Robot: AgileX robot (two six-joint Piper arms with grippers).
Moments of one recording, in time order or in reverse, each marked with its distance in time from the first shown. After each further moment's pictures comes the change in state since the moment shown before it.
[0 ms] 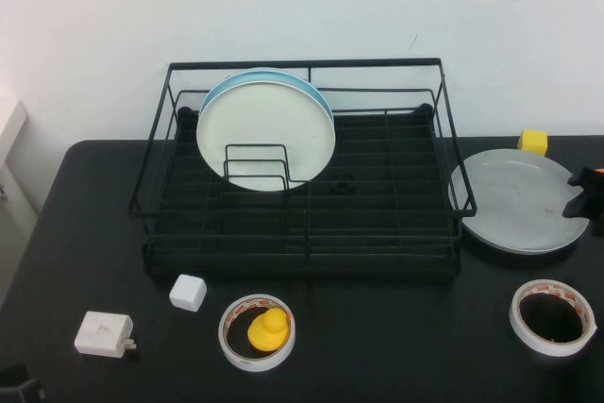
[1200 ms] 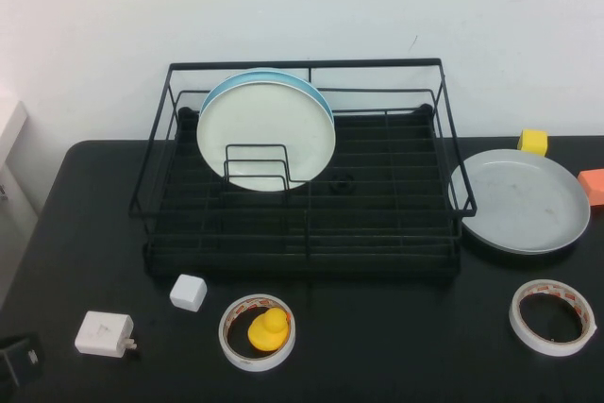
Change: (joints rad) right arm 0.076 -1.180 0.571 -0.154 0.362 -0.245; left arm 0.000 -0.002 -0.113 -0.144 0.069 -0.015
